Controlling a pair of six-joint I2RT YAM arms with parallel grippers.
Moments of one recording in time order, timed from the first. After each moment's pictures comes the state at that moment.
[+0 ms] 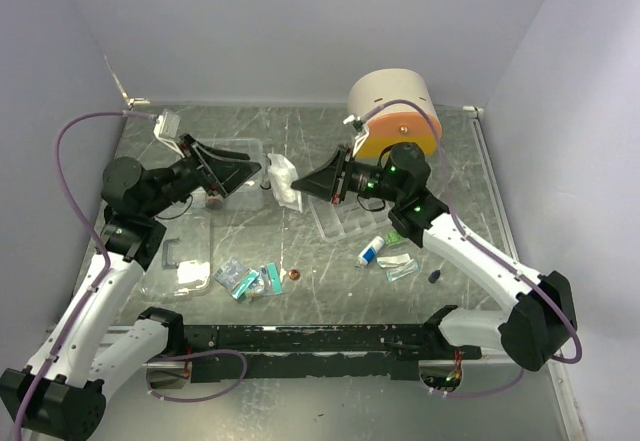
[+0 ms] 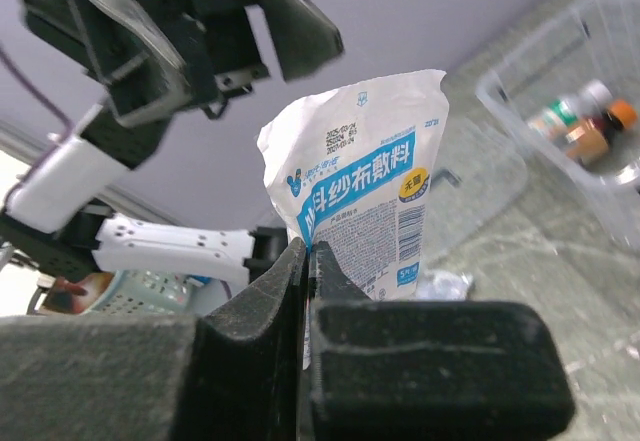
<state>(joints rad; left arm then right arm) -0.26 0.86 0.84 0.18 0.64 -0.71 0.62 1.23 0.92 0.34 -0.69 0.71</state>
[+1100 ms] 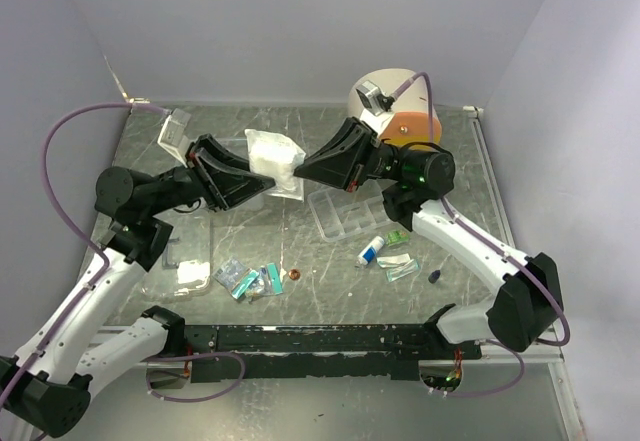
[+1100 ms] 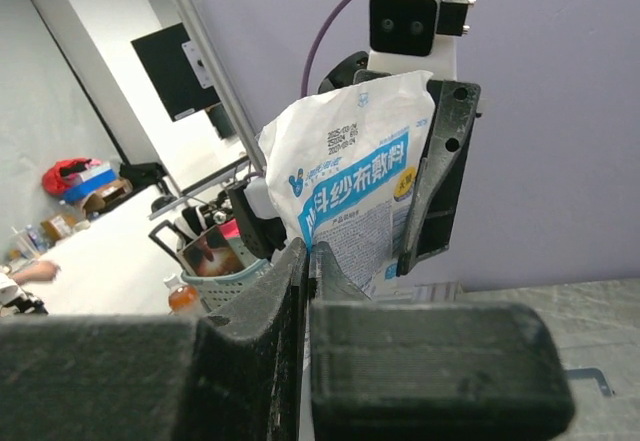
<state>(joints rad) -0.44 0.89 0.91 0.48 0.84 -0.87 0.62 1.35 1.08 1.16 -0.94 1.20</state>
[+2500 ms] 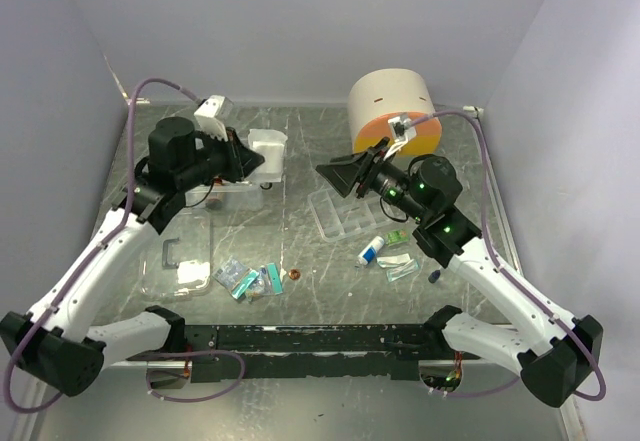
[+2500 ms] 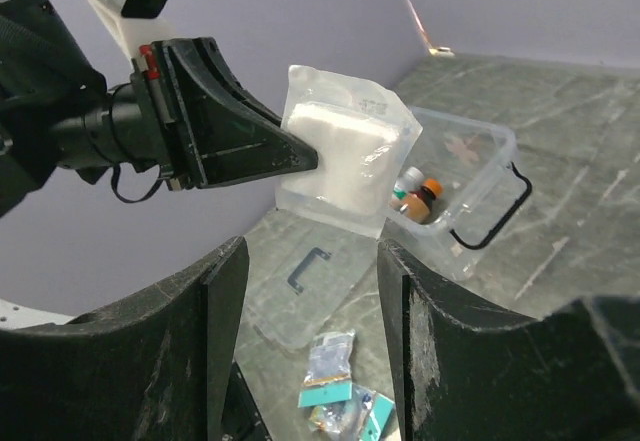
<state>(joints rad) -0.44 1.09 1.14 -0.29 0.30 -0.35 0.62 1.00 0.90 0.22 -0.30 0.57</state>
